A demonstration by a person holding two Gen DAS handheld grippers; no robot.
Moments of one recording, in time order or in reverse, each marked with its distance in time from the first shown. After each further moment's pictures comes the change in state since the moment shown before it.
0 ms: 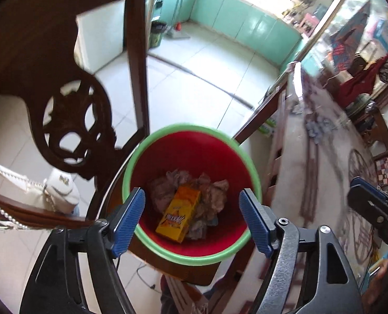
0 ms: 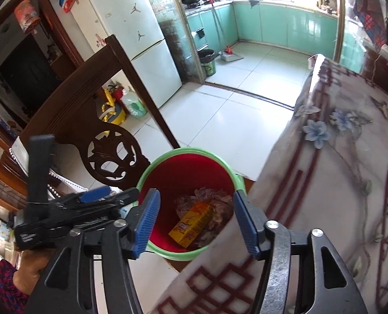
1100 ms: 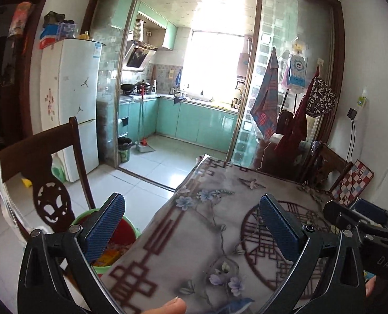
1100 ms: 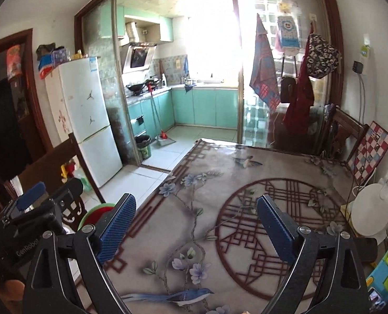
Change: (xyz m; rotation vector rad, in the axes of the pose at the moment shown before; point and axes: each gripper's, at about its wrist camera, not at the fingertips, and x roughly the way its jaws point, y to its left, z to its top) left arm -0.184 -0.244 -0.106 0.161 -0.641 -0.037; right arm -0.327 -0.140 -0.109 0.063 -0.496 -0.320
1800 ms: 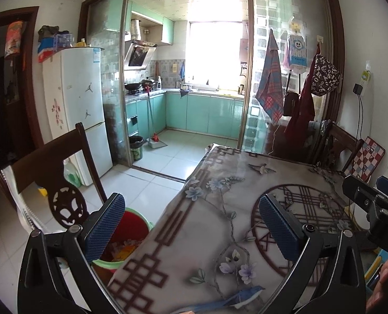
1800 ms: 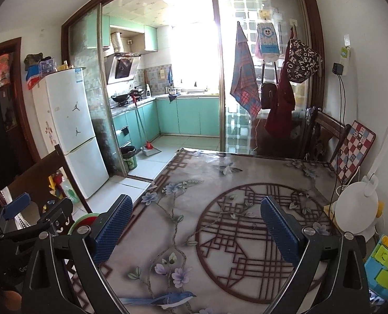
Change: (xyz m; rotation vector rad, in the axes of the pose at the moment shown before) left arm -0.007 -0.032 -0.004 0.099 0.054 0.076; right arm -0.014 -0.026 0.004 0.030 -0.031 -0.061
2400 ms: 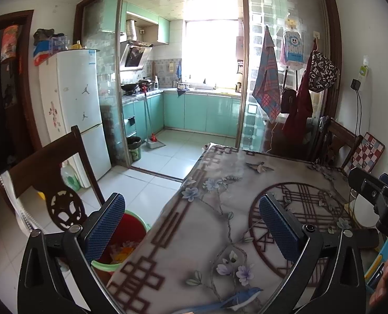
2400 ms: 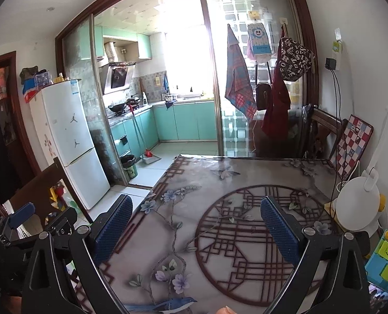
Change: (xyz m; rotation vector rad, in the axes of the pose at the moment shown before) left arm 0.002 -0.010 0.003 0.019 0.004 -0.004; right arm 0.003 -0.017 0.002 0.064 -0.025 0.009
